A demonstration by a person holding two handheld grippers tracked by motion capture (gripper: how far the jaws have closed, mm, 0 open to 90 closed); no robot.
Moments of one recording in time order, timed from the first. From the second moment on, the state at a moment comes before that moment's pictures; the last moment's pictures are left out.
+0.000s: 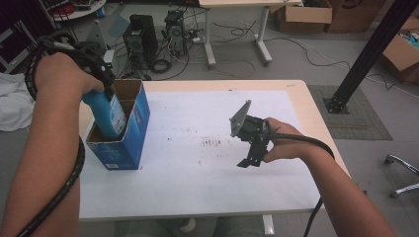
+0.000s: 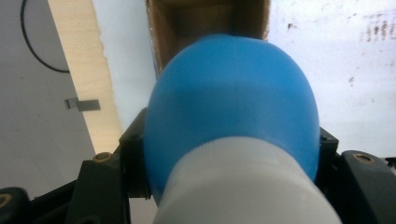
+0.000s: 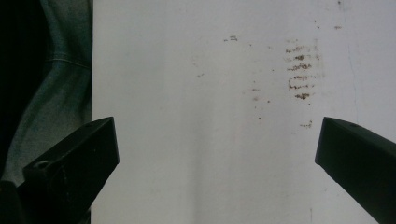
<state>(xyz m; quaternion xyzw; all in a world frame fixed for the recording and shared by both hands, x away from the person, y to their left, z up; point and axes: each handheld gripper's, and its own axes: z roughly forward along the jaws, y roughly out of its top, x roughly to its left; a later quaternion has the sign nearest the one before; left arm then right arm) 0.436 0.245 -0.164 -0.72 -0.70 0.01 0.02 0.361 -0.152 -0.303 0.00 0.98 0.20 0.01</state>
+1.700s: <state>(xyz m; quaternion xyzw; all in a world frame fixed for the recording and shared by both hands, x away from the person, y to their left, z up) 0.448 0.253 -0.287 -0.73 -0.68 0.02 0.03 0.362 -0.154 -0.315 0.00 0.98 0.19 -0.01</state>
